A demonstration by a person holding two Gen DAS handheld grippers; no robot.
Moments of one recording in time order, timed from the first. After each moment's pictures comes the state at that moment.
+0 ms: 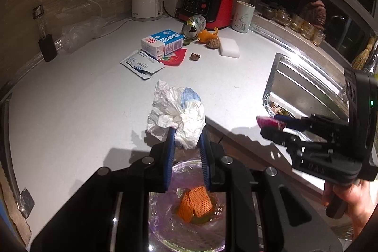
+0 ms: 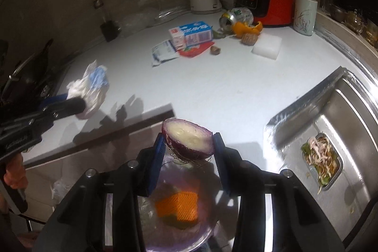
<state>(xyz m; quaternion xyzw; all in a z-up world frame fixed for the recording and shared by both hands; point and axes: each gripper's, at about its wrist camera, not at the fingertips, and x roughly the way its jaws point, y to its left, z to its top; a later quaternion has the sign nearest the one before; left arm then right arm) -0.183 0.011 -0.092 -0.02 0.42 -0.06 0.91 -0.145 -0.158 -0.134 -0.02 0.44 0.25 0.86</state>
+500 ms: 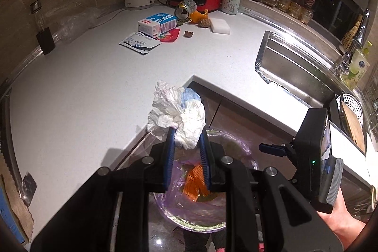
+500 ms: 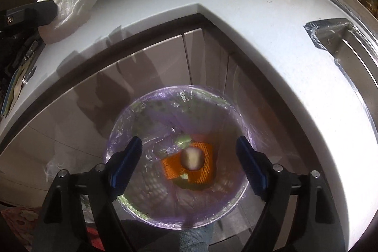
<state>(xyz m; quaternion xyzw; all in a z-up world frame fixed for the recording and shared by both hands) -0.235 0.023 -0.111 0.01 0.44 -0.09 0.89 -0.203 -0.126 -0.217 -0.04 0.50 0.20 0.84</state>
